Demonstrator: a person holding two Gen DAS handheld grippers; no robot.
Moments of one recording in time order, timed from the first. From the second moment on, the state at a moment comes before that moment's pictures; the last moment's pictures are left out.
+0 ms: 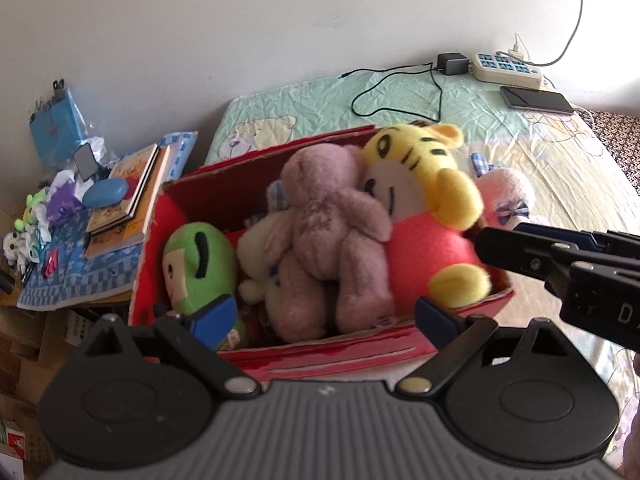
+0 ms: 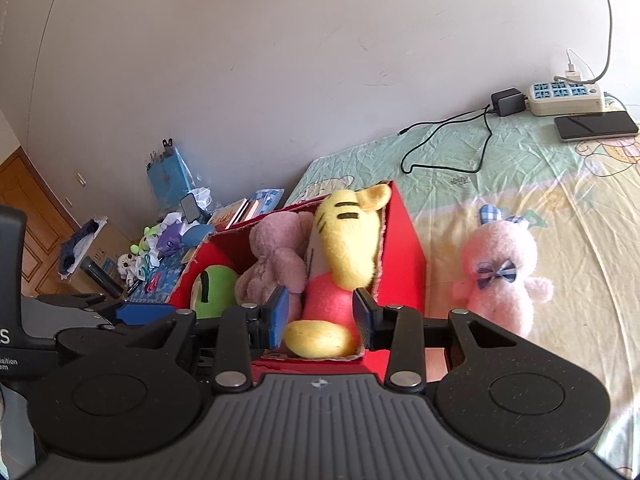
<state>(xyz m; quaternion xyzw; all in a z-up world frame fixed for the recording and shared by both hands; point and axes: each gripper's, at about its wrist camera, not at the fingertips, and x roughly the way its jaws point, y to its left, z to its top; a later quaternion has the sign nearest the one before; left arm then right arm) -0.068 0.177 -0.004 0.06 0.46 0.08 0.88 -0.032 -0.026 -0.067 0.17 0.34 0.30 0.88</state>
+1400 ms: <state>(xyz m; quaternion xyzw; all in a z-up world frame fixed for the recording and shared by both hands) -0.041 0.042 -0.017 0.11 0.47 0.00 0.88 -0.009 -0.147 -0.097 0.21 0.37 0.23 0.87</state>
